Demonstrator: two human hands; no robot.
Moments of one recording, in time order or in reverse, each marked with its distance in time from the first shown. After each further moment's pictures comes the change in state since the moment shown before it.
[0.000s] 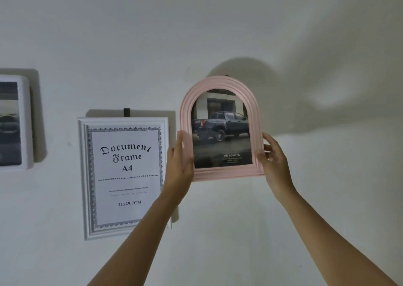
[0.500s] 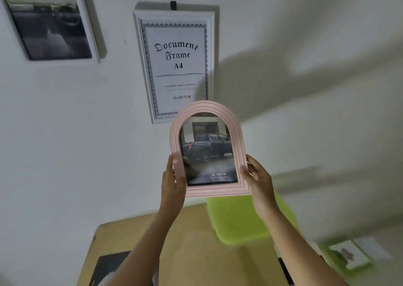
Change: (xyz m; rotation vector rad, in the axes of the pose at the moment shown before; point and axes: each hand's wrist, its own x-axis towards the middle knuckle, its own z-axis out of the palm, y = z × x) left_hand -0.296 -0.088 -0.157 -0.015 -0.147 -0.623; right_hand -0.336 0.014 0.096 0.101 -0.086 0.384
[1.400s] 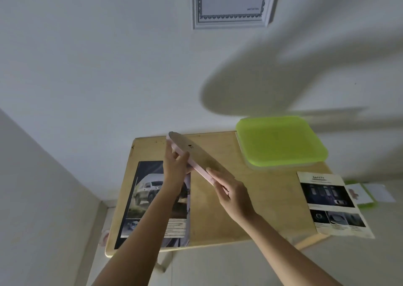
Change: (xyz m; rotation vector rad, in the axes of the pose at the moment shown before) left_hand -0.122 -0.076 -0.083 -0.442 0.087 -0.528; right_hand -0.194 0.108 0.090 -0.514 -0.403 -0.244
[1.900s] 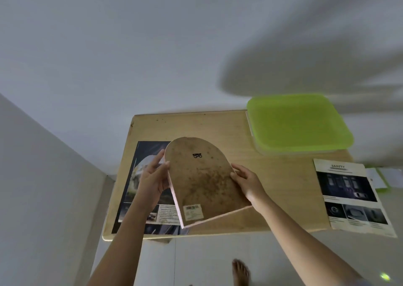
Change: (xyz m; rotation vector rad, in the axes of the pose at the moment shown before) left_hand -0.002 -0.064 -0.077 -0.095 -0.120 -0.216; right_hand -0.006 0.090 0.015 0.464 -0.184 0.978
